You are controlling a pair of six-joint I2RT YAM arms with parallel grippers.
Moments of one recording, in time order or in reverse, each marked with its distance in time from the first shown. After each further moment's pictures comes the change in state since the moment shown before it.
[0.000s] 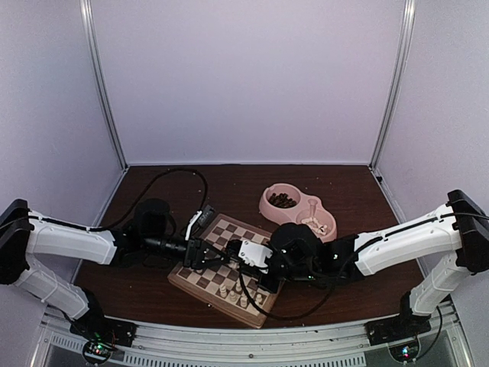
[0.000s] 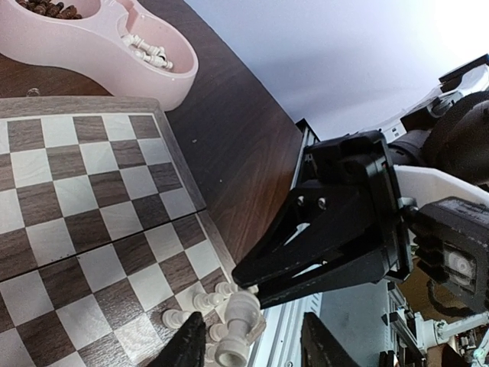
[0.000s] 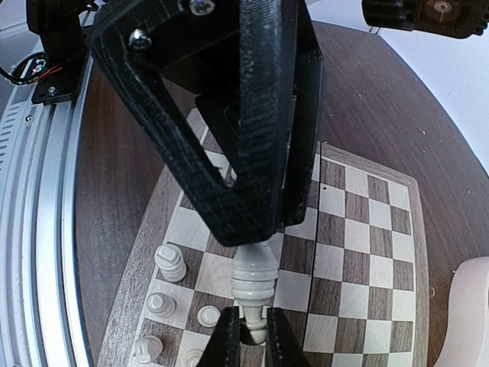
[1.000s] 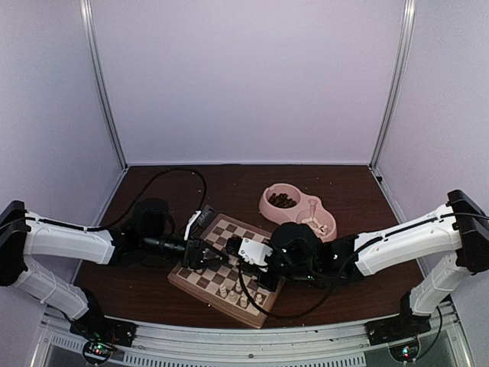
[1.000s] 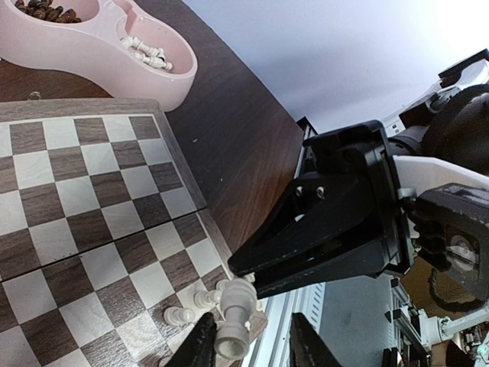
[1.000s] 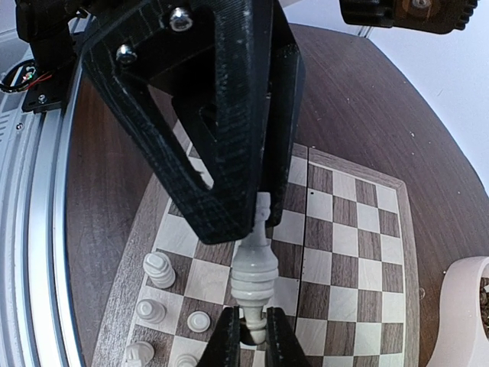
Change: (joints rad) left arm 0.000 -0.019 0.004 -0.032 -0.002 0.024; right arm 0.001 0.000 0.000 0.021 0.034 0.000
